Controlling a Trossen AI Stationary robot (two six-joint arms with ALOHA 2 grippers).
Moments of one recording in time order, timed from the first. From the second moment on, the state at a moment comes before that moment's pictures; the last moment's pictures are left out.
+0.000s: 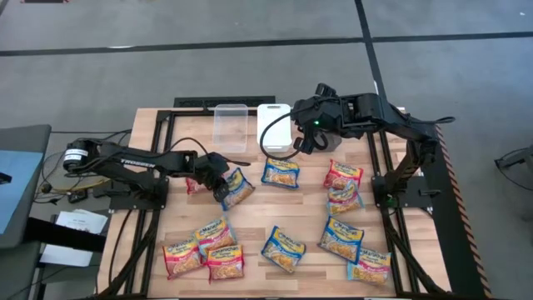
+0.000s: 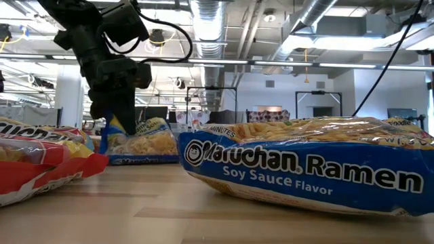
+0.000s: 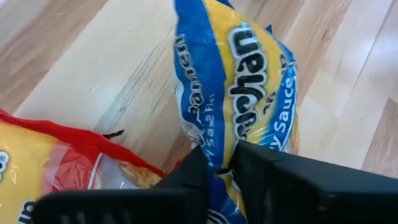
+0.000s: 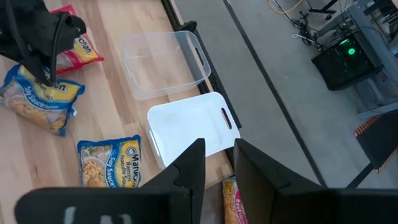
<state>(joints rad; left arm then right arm) 0.11 1.26 0.59 -0.27 0.00 -0.52 -0.04 1.71 2.20 -1.35 0.58 0.03</state>
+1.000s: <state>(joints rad) 0.13 1.26 0.92 -0.57 -0.12 -0.14 -0.04 1.71 2.20 -1.35 0.58 0.04</state>
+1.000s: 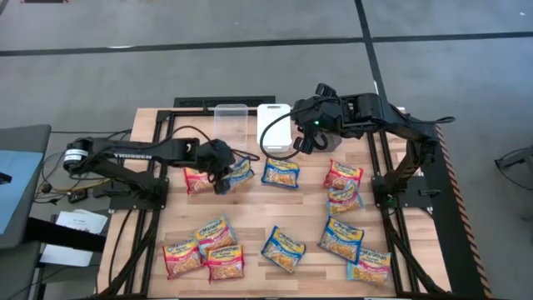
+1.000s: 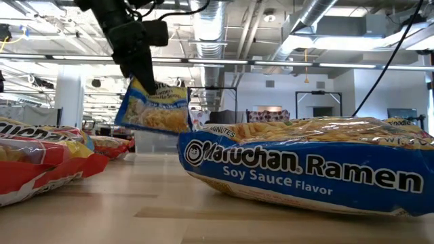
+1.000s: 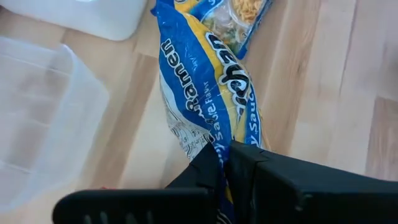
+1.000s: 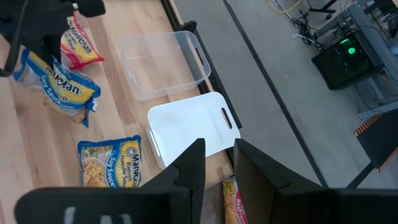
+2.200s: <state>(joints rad) 0.80 1.41 1.08 -0.39 -0.03 0.69 -0.04 1.71 2.20 -1.35 0.58 0.04</state>
